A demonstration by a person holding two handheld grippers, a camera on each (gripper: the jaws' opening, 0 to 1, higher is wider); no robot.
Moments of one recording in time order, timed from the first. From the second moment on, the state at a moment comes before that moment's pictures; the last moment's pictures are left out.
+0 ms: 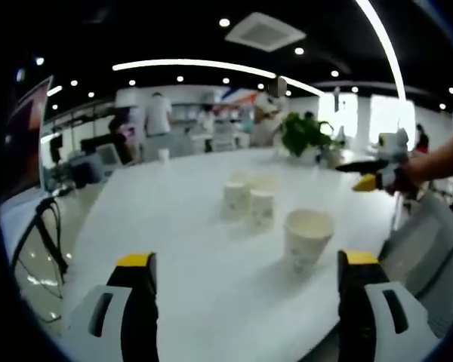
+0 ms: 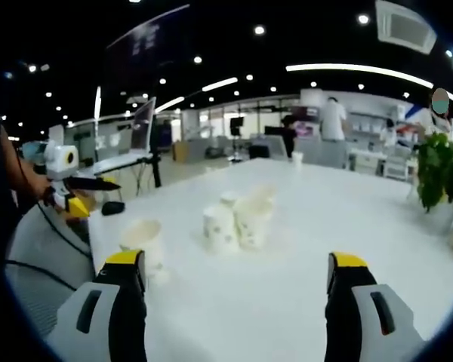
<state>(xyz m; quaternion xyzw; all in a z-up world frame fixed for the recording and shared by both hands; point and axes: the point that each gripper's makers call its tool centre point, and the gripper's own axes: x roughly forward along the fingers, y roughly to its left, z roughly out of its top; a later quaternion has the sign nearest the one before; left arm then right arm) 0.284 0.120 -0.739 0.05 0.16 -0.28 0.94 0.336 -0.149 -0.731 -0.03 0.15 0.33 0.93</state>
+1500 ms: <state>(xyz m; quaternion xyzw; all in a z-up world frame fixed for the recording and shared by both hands) 0.279 0.109 -0.746 0.04 0.18 -0.31 0.93 0.428 -0.134 -0.754 -0.09 0.16 0.36 0.92</state>
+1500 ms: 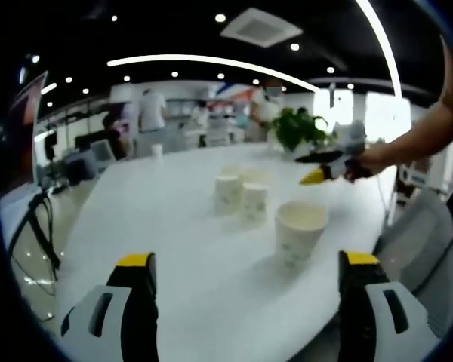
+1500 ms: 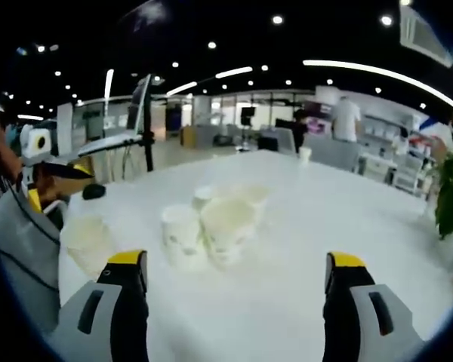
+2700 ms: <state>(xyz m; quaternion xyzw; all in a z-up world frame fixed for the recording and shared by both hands) 0.276 0.110 -0.756 0.04 0.20 -0.31 0.93 0.489 -0.089 -0.797 -0.08 0.19 0.33 0.92</state>
